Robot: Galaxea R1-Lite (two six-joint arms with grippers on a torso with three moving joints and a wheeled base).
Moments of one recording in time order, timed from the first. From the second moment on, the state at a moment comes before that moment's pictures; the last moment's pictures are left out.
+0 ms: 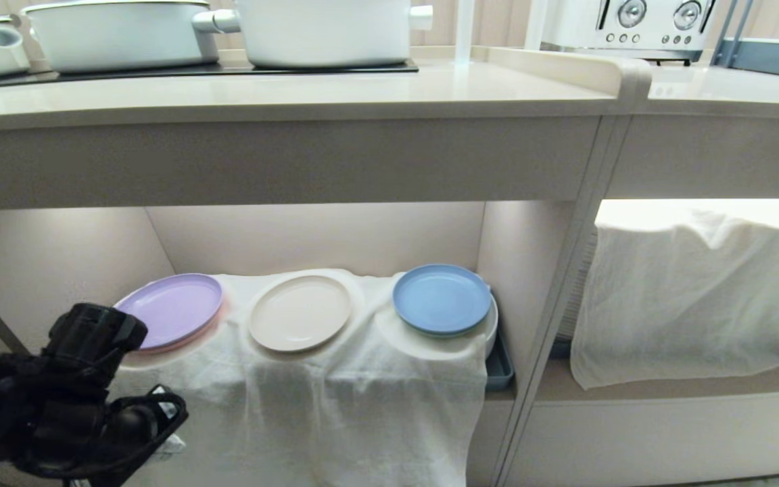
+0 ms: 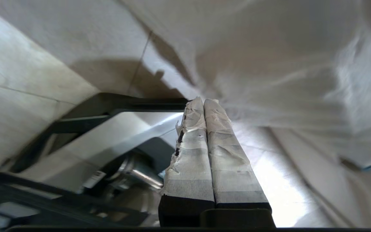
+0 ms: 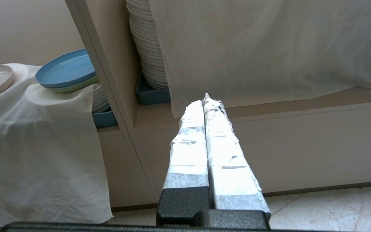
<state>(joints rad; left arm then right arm) -0.09 1.57 -0.54 0.14 -0.05 -0.98 0.00 0.00 0.00 -0.01 -0.06 0.10</state>
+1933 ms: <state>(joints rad) -0.07 0.67 -0.16 -0.04 0.11 0.05 0.00 0.00 0.00 -0.01 -0.06 0.10</state>
